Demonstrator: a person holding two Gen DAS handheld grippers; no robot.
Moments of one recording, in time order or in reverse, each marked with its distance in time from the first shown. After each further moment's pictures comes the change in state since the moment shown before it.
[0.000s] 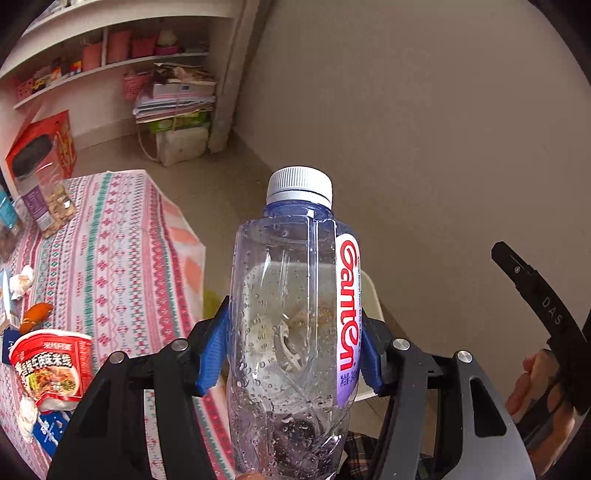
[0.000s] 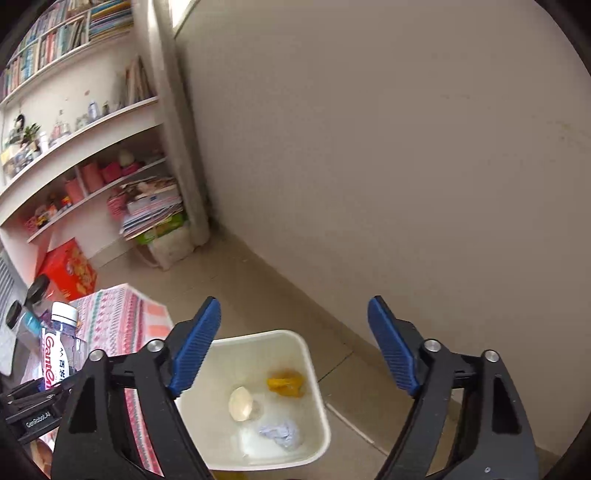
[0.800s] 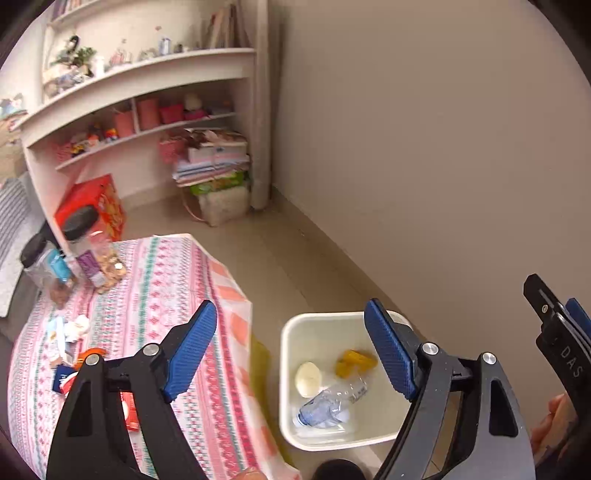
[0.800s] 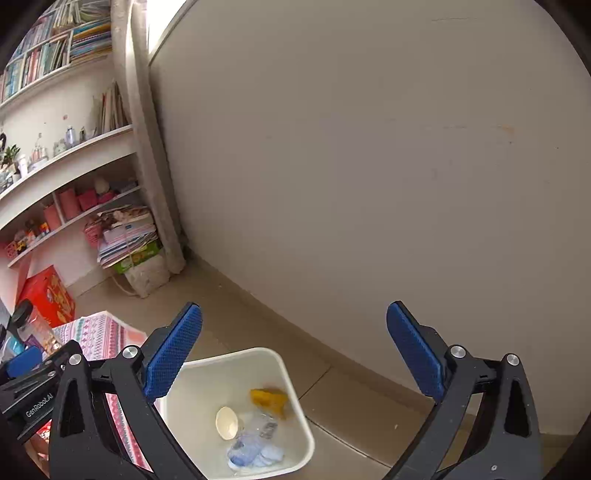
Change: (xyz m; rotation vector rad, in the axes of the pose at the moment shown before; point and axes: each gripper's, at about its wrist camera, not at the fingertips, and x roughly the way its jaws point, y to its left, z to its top) left arm -0.025 -0.035 0.006 0.088 -0.213 0.281; right arm -0.024 0.006 -0.008 0.033 -0.077 -0.048
